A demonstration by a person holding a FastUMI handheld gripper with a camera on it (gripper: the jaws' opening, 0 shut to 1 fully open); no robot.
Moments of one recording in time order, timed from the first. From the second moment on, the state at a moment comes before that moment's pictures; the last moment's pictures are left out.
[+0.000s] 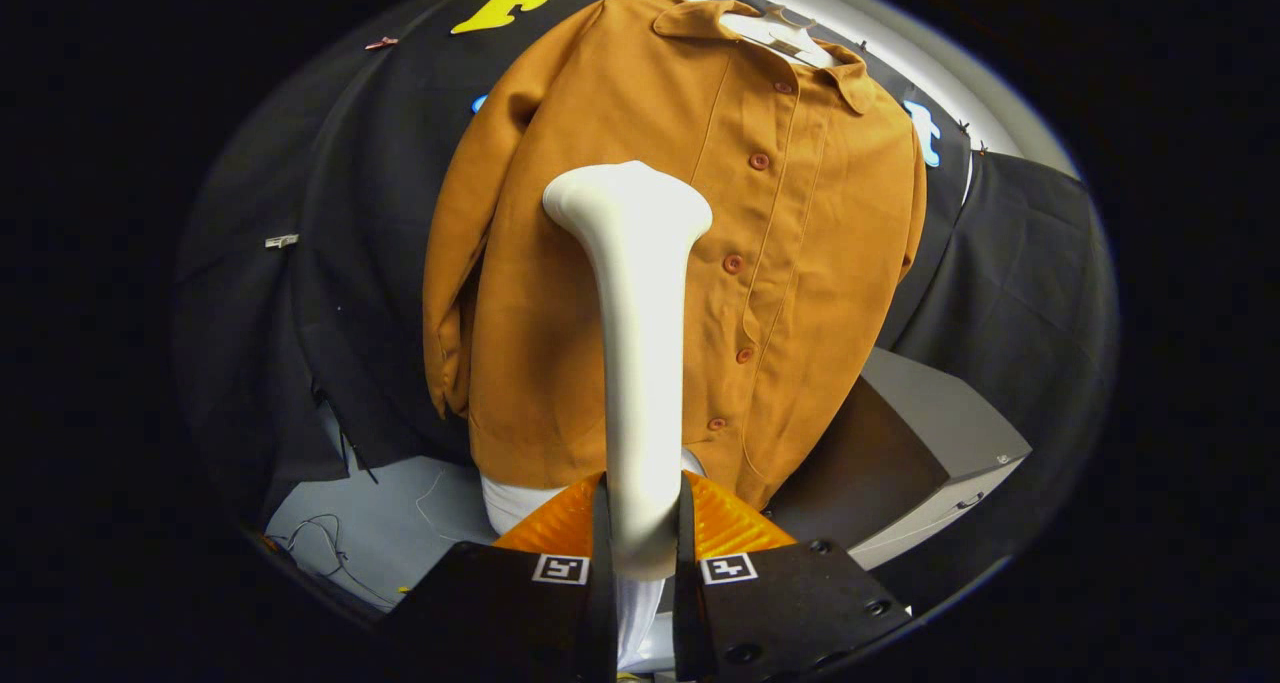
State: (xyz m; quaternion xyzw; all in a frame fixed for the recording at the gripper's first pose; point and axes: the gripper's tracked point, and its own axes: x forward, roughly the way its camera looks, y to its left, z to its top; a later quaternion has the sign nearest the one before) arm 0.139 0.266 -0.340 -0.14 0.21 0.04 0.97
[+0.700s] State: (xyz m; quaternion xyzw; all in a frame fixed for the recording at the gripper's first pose) arm 0.095 0.243 -0.319 -0.11 0.20 0.08 0.97
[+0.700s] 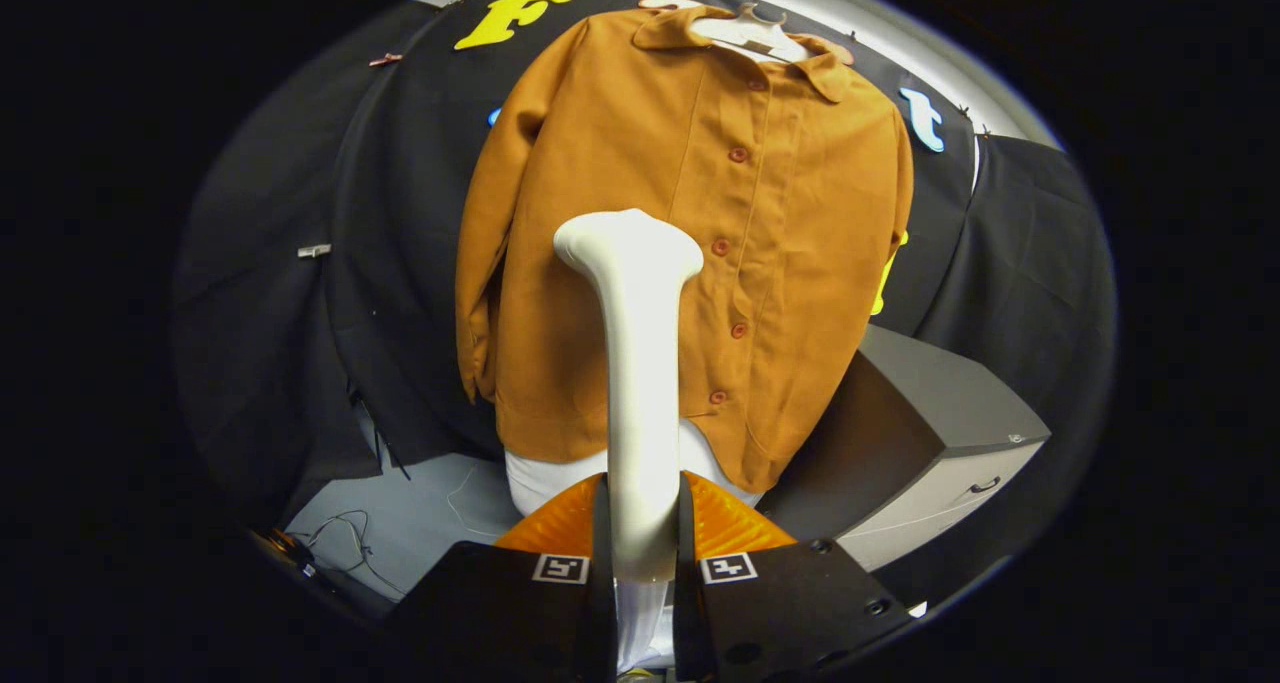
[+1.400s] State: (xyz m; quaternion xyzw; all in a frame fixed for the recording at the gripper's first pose) arm 0.084 0.163 -0.136 -0.05 0.05 0.05 1.00
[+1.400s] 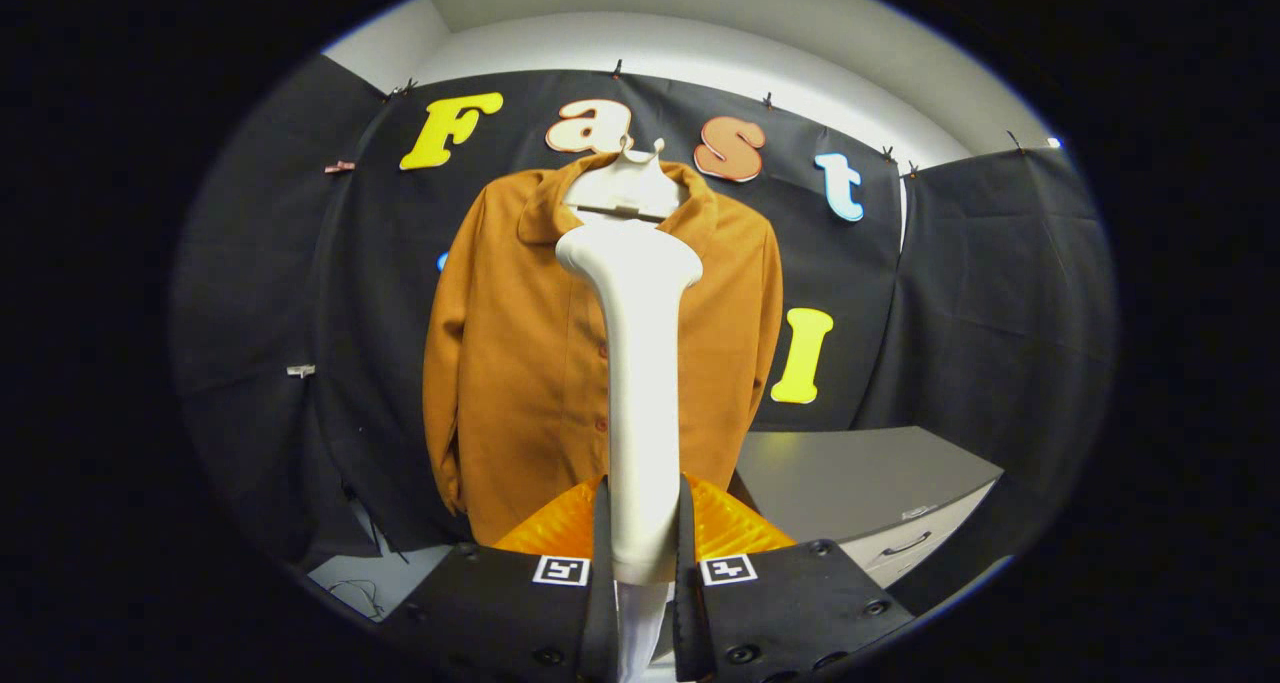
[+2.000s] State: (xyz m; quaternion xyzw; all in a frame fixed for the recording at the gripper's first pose) arm 0.072 0.114 -0.061 -0.01 0.01 0.03 1.00
